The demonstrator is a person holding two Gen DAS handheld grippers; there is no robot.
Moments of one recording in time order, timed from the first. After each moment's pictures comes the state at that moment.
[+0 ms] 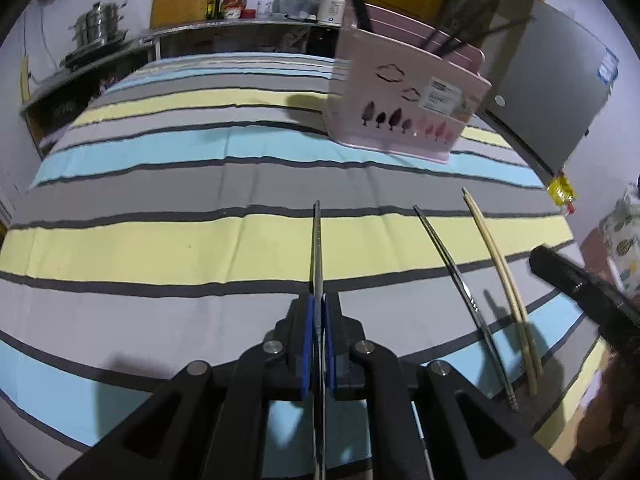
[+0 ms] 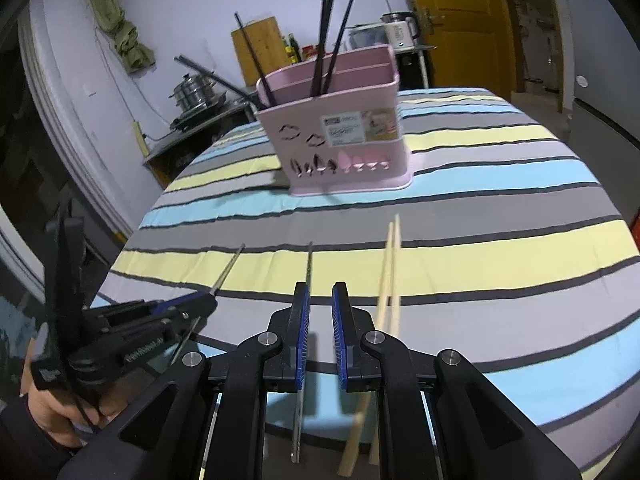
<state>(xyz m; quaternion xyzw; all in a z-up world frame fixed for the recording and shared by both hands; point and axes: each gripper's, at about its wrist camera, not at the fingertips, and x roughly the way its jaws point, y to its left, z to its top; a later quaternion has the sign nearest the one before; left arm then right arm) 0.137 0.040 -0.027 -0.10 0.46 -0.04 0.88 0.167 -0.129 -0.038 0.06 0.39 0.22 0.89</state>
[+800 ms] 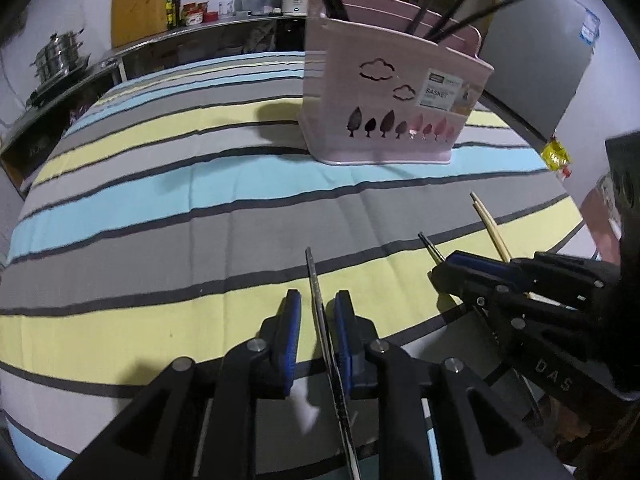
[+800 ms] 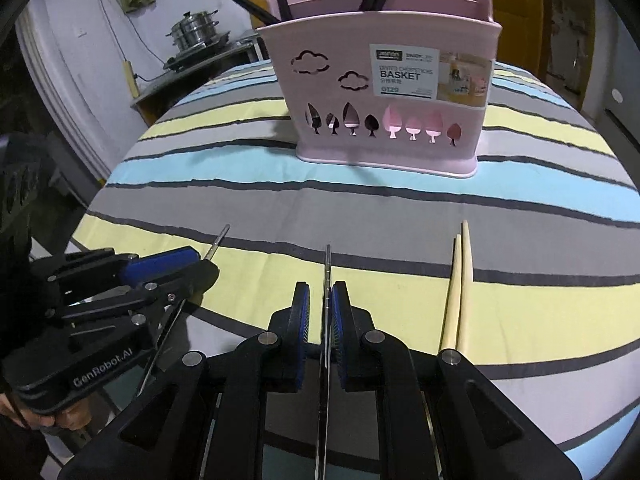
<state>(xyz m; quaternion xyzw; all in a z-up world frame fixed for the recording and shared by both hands) 0.181 0.028 -0.029 -0.01 0.47 -0.08 0.88 0.229 -0.070 -0.075 -0.02 0.46 0.22 0.86</state>
